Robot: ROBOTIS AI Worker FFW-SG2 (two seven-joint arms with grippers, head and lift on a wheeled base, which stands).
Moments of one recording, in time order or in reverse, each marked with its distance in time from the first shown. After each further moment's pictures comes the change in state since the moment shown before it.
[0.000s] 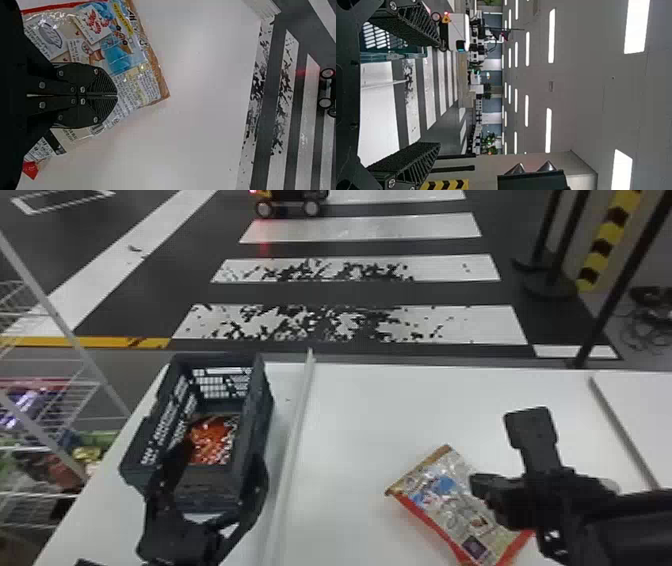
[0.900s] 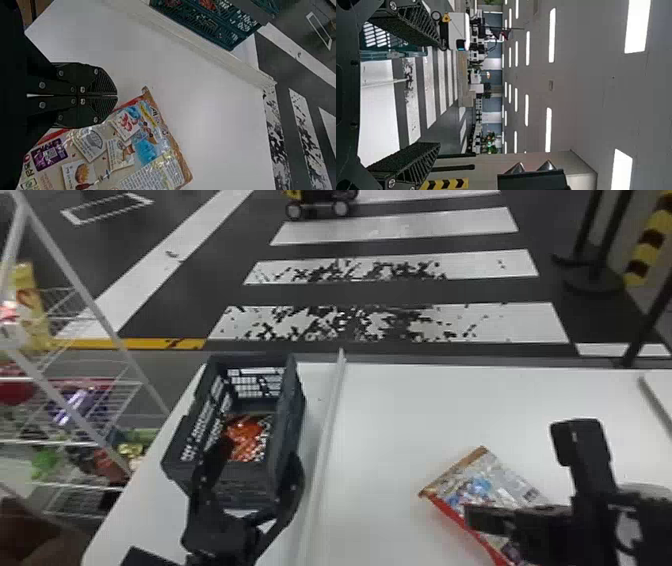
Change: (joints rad) left arm -0.004 0.001 -0.004 0.004 0.000 0.000 -0.002; right arm 0.054 0.006 -0.068 -0.187 -0.305 0.250 0.136
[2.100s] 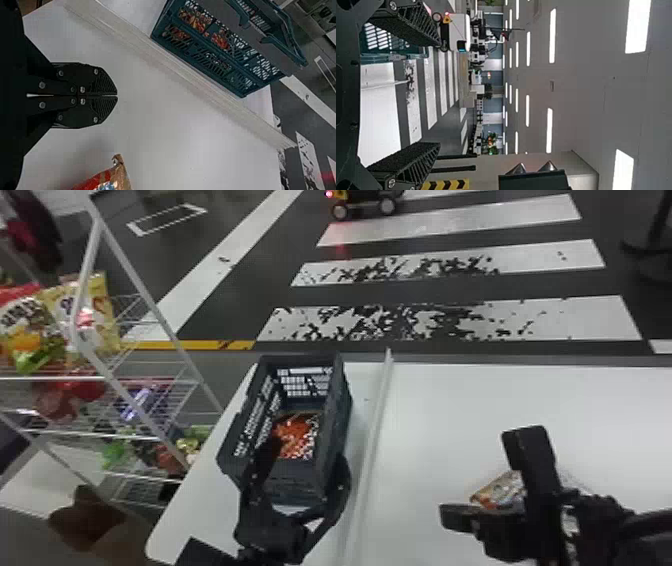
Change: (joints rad) left arm 0.009 -0.001 0.006 -0.005 -0.002 0.000 0.001; right arm -0.121 0.043 0.238 0.338 0.038 -0.280 0.003
